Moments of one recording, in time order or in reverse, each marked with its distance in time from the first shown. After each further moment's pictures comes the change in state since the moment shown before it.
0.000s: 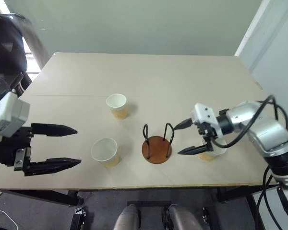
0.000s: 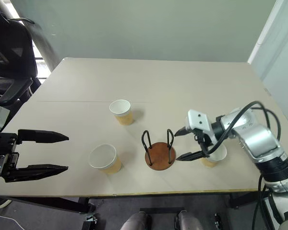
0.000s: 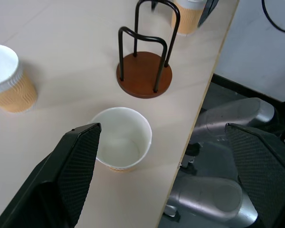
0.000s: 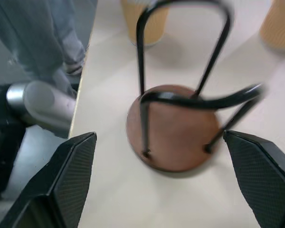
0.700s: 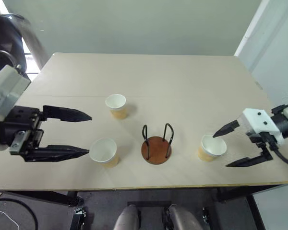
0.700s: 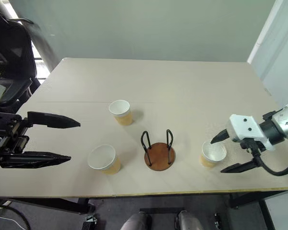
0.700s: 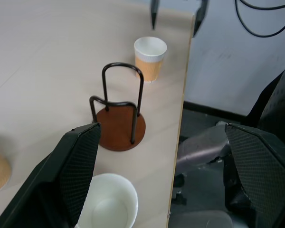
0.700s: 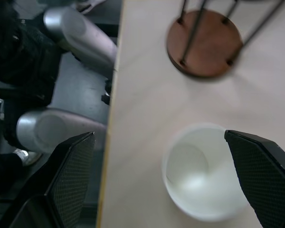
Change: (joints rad) left arm -0.302 0.076 -0.196 0.115 -0.163 -0.016 -0.028; right arm 0.251 -0.403 -0.211 -0.158 0.114 -0.111 0.187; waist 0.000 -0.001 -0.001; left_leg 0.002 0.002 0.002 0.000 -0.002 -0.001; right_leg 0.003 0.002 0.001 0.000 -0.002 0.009
